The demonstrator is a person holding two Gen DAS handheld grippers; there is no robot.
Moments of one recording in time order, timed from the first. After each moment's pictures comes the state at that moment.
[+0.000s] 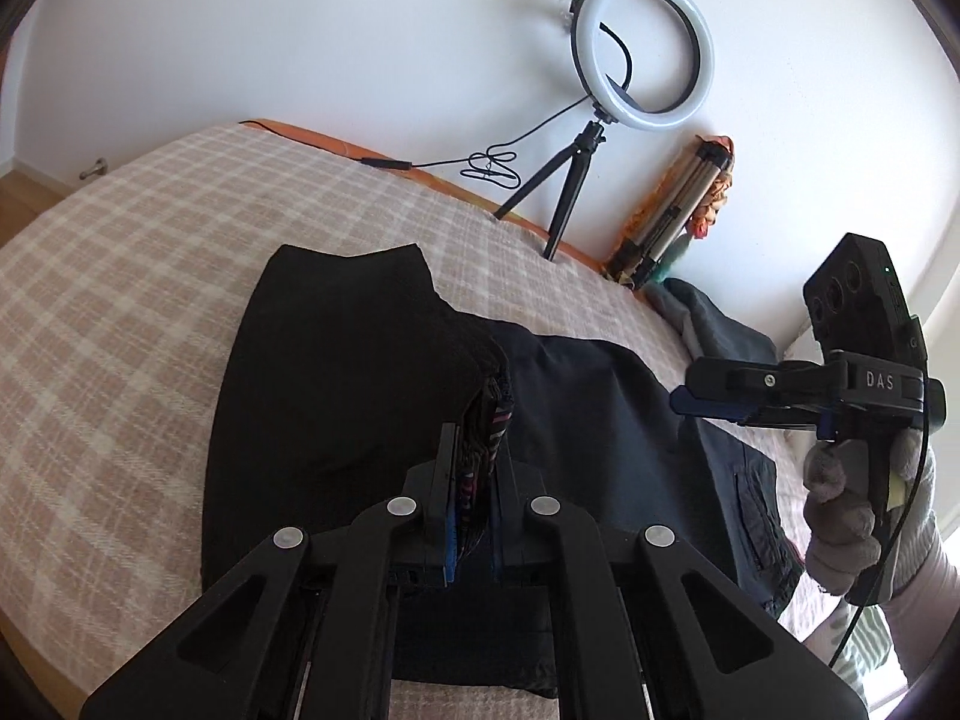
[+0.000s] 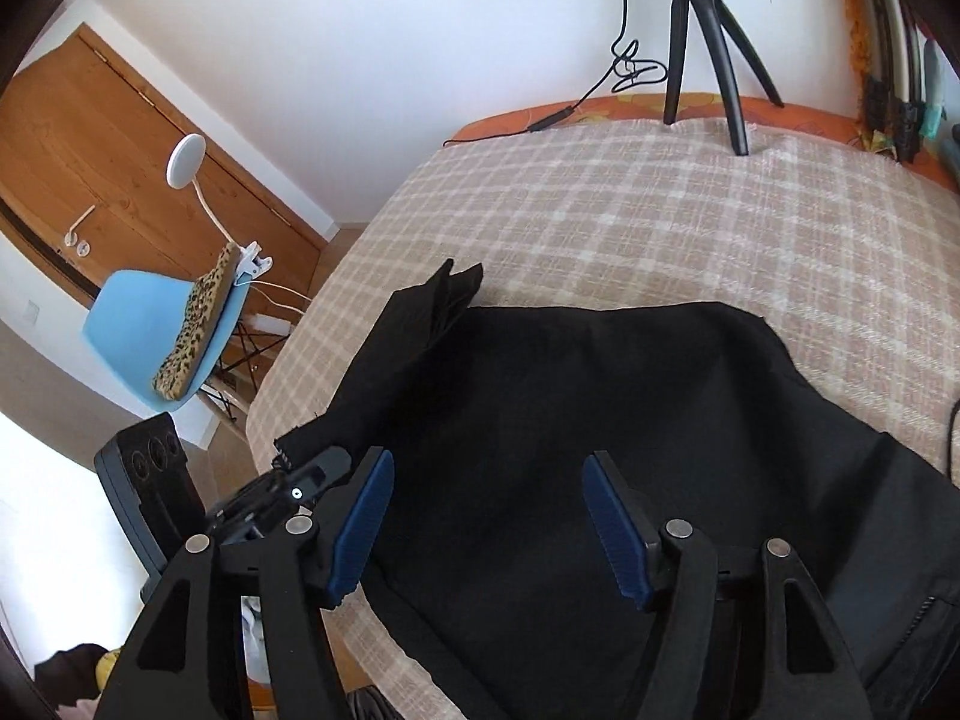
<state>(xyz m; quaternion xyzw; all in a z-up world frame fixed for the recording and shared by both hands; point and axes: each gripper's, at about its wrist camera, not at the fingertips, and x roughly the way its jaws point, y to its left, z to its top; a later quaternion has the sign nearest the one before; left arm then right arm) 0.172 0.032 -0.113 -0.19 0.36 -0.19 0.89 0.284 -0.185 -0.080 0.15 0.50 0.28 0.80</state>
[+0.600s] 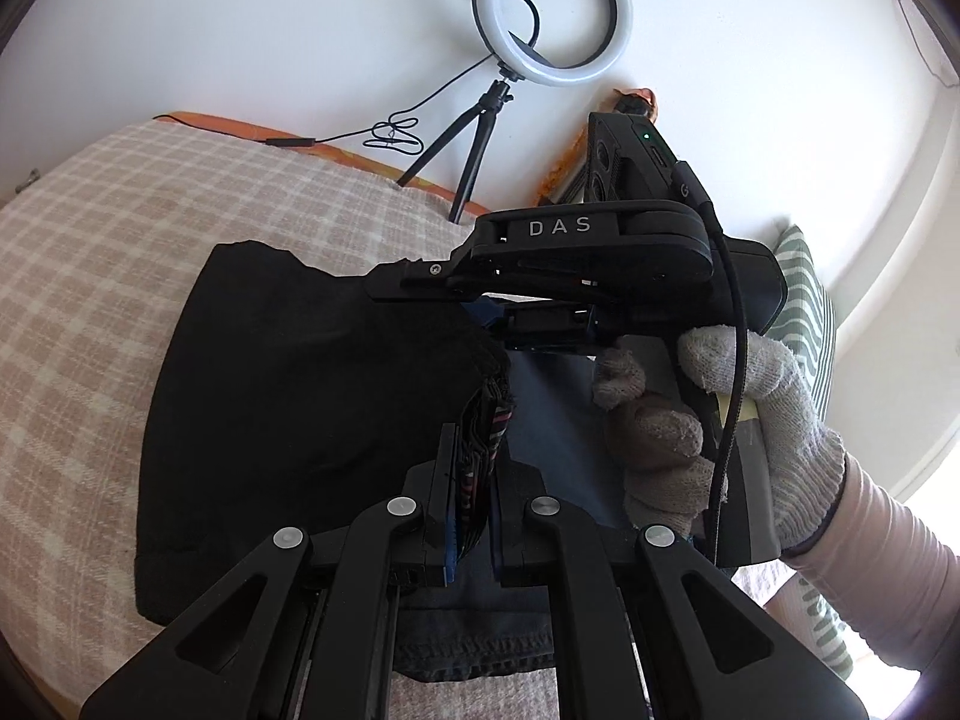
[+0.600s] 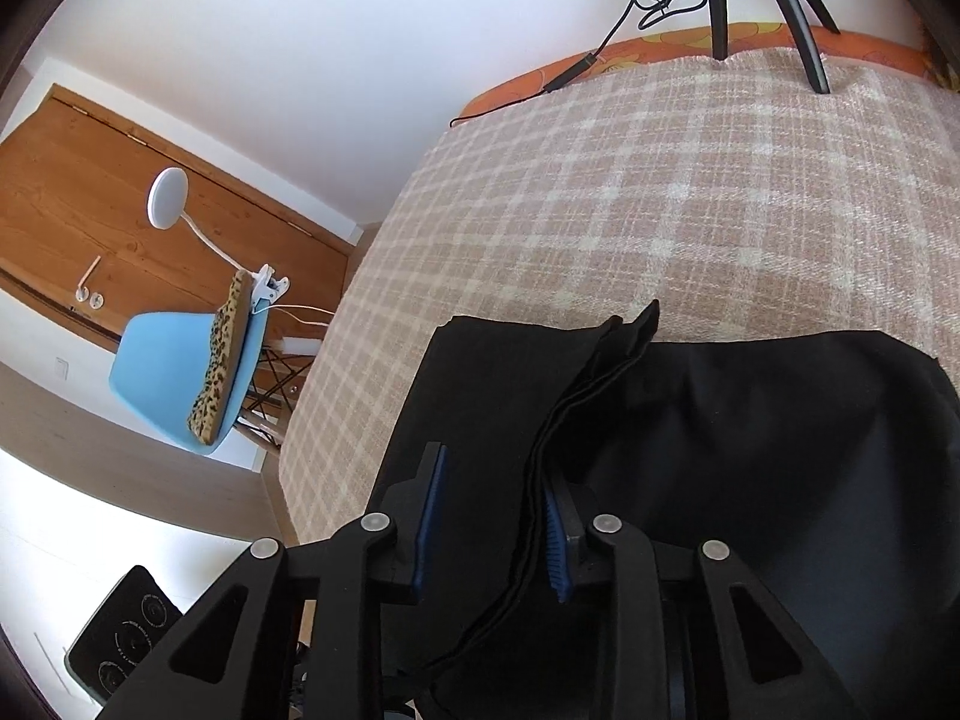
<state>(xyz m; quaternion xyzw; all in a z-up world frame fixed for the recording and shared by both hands) 0.158 -0.013 -0.096 -0.17 0.37 -0.26 0.87 0.324 -0.158 -0.102 0.19 0.52 0.29 0.78</state>
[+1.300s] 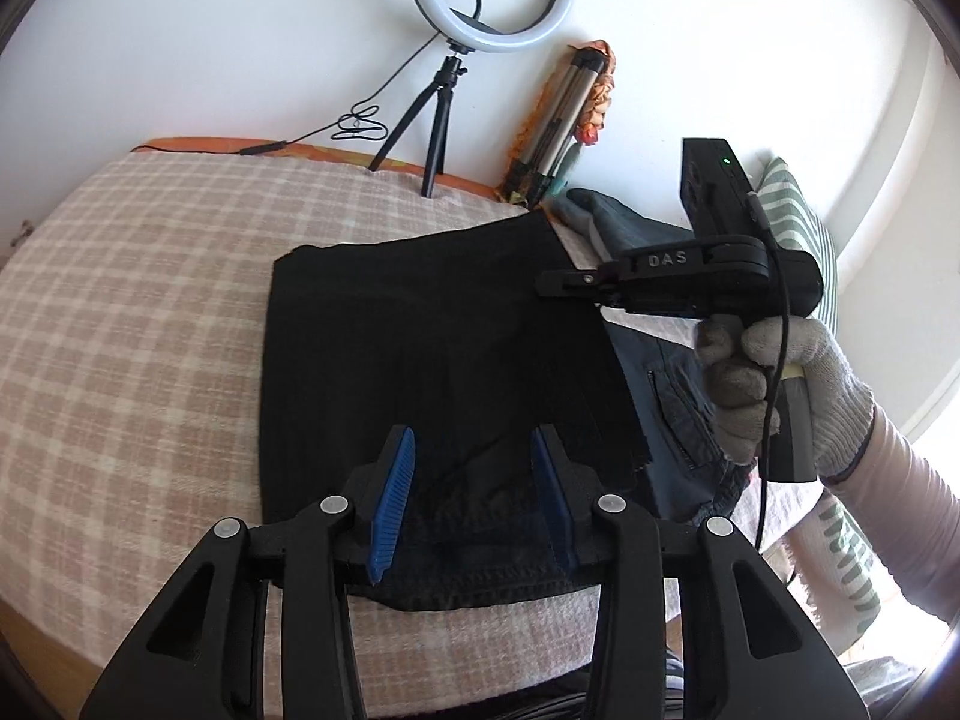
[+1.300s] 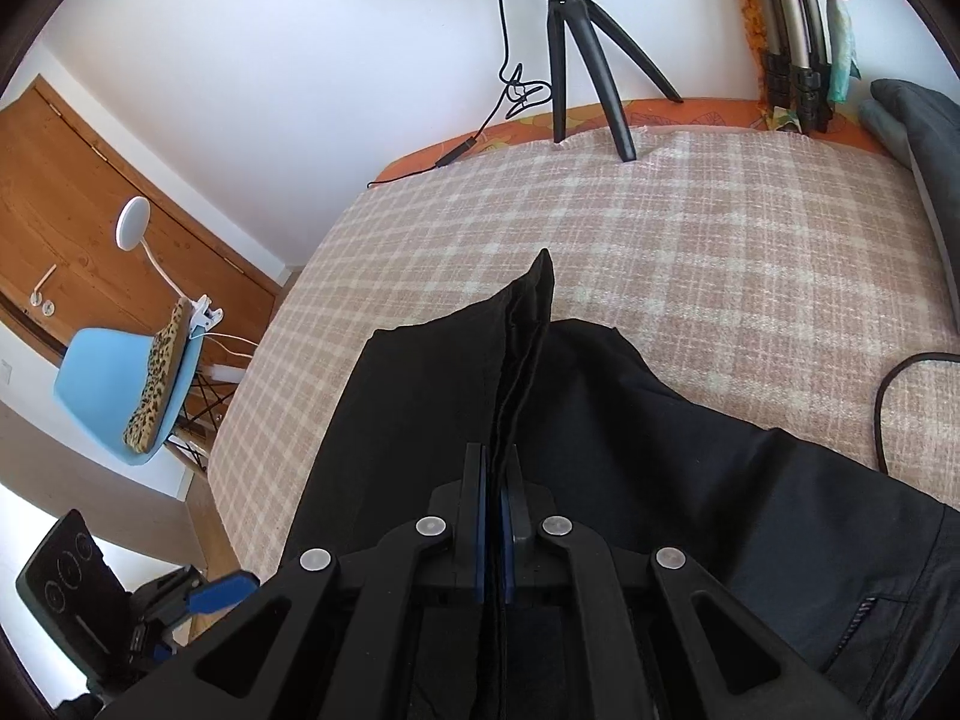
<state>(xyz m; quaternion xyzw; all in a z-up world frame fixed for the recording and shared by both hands) 0.131 -0.015 -0.073 -0.09 0.40 -0.26 0.88 0.274 -0.271 -0.077 0.17 0.48 0.20 0.83</state>
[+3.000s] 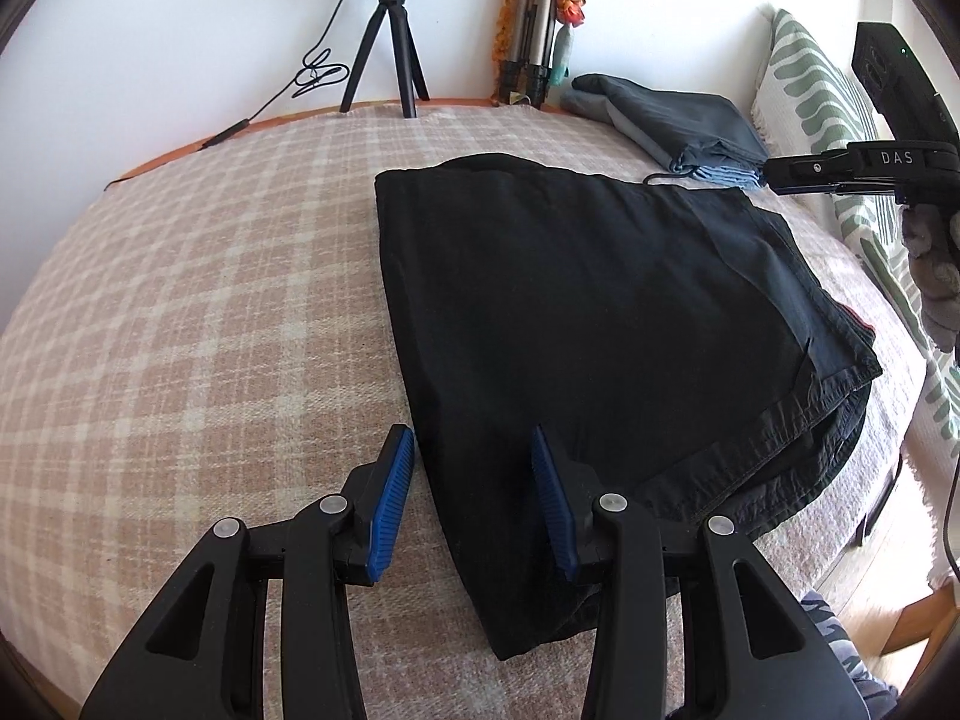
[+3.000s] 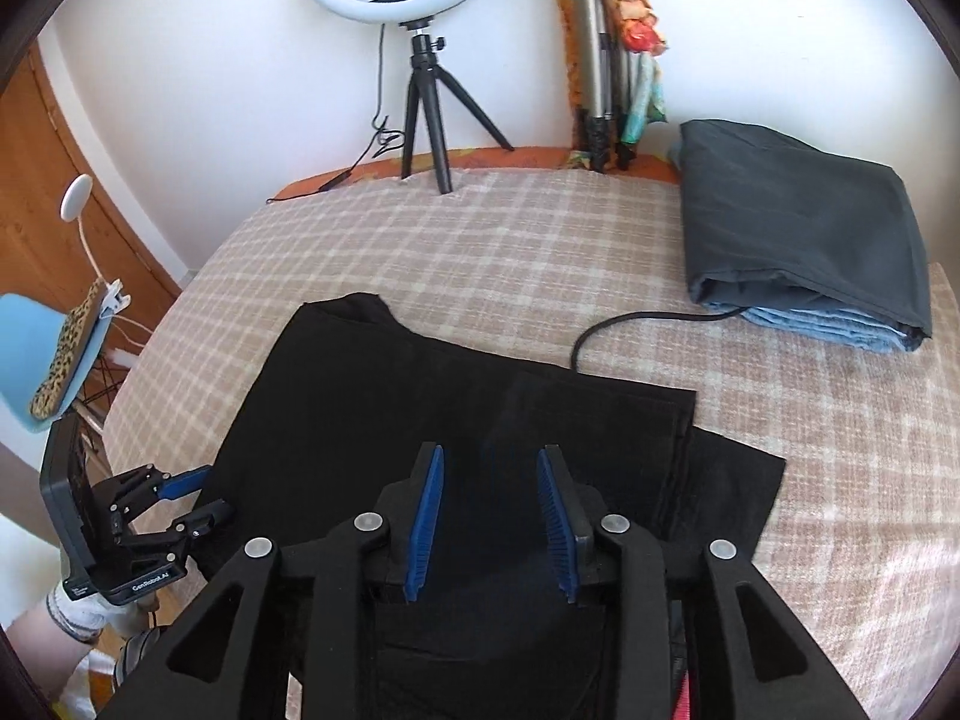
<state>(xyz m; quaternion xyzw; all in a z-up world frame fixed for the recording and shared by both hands) 0.141 -0.078 -0.137 0.06 0.42 -0.25 0.87 0.197 -0.345 -0.066 0.06 0.46 0.12 0.88</state>
